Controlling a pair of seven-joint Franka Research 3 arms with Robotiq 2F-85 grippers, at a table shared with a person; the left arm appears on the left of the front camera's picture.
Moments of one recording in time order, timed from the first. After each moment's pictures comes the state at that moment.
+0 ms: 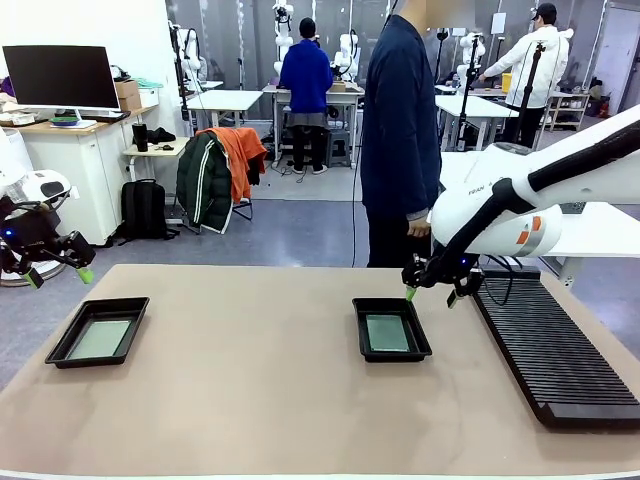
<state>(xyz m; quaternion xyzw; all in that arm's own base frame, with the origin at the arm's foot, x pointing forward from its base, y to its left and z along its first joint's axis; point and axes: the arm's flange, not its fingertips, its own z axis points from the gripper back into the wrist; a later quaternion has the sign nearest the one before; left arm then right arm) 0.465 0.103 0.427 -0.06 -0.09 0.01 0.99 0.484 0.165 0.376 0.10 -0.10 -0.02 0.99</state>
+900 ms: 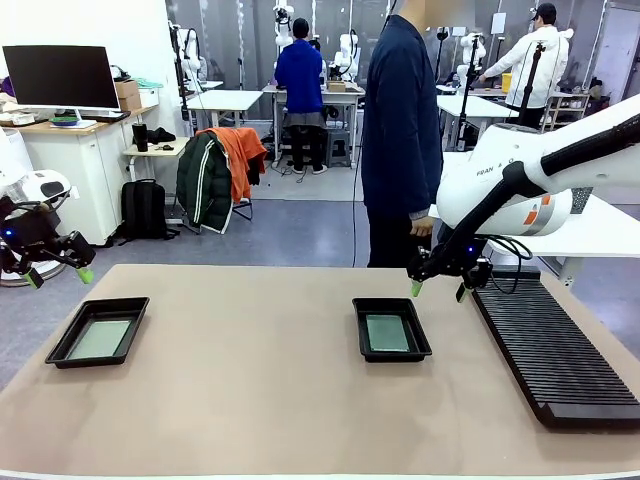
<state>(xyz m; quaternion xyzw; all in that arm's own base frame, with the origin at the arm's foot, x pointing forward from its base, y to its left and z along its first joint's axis) 0.465 0.103 0.427 -0.06 -0.09 0.01 0.99 0.481 0.163 0.399 0.08 -0.07 0.00 0.99</state>
